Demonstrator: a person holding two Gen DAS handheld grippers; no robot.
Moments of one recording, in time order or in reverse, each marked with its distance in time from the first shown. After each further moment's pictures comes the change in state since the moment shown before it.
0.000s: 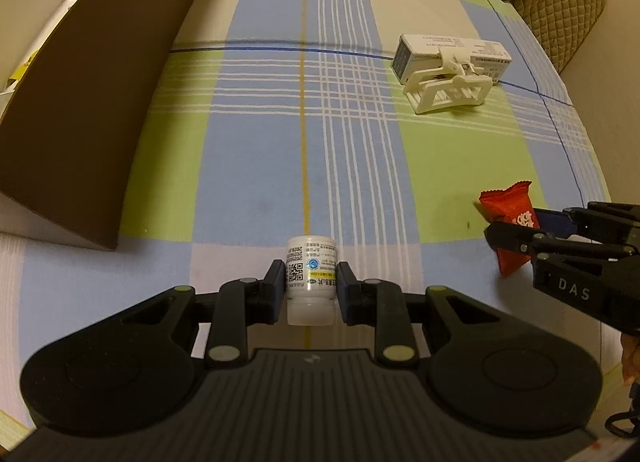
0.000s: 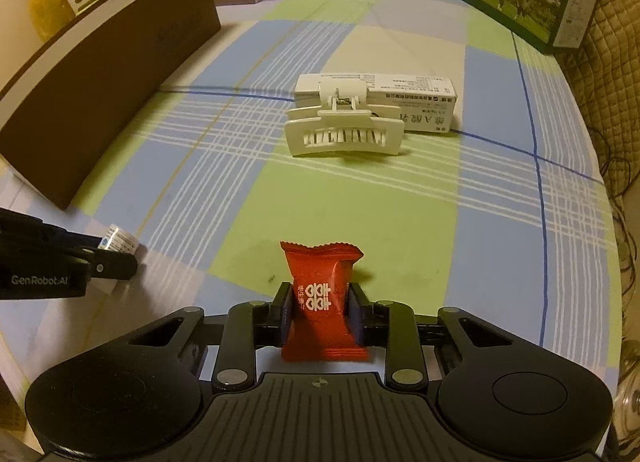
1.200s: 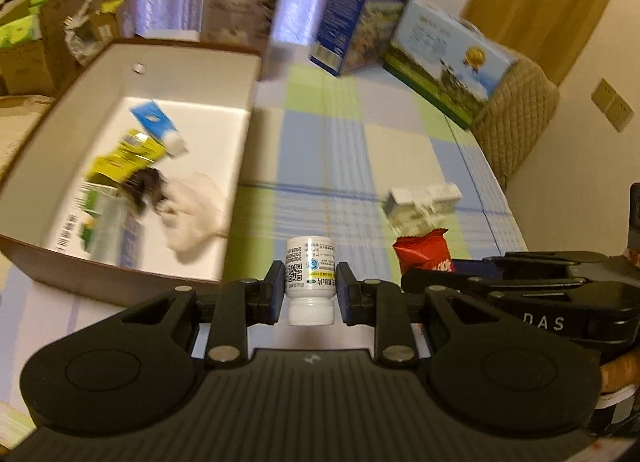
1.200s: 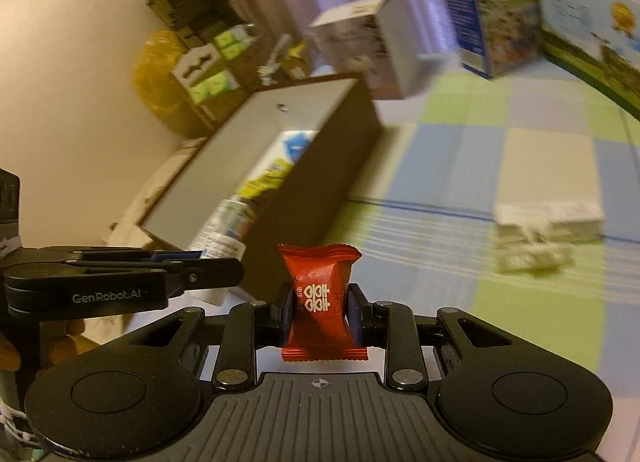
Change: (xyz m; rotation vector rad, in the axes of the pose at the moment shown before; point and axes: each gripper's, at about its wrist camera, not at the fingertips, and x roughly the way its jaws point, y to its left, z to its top) left arm -0.144 0.077 0.014 -0.057 -0.298 -0.112; right arm -0.080 0.107 0.068 0.031 -0.168 0.382
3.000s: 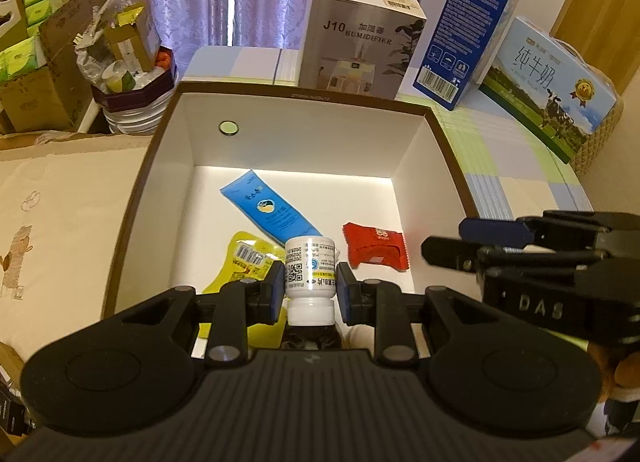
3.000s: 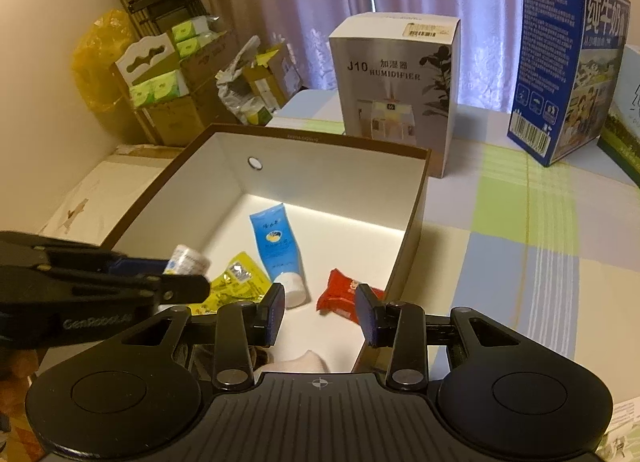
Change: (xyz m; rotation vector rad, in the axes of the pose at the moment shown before) left arm 0.108 0.169 0.138 0.082 0.051 0.055; right arm 0.200 0.044 0.136 -0.092 -0.021 -0.236
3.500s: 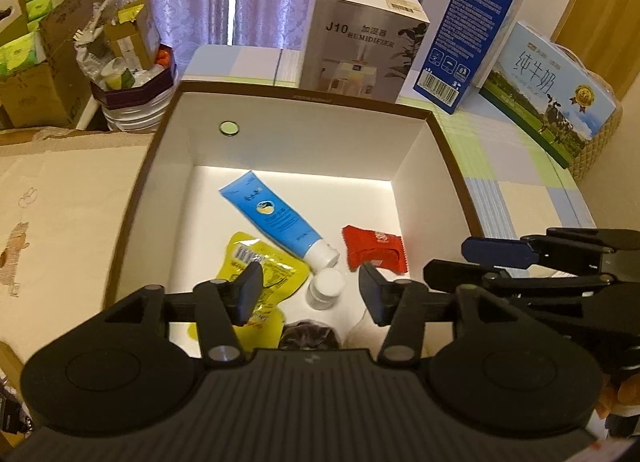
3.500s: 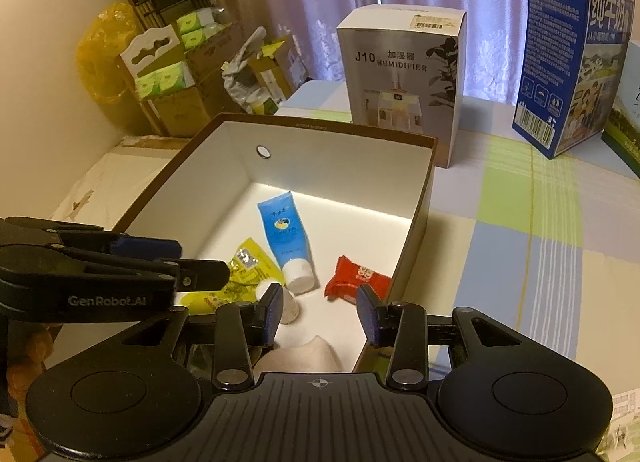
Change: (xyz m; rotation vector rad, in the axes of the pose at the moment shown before) left arm -0.003 0.005 0.001 -0.019 -0.001 -0.005; right arm -0.006 0.005 -0.005 -0.006 0.027 0.013
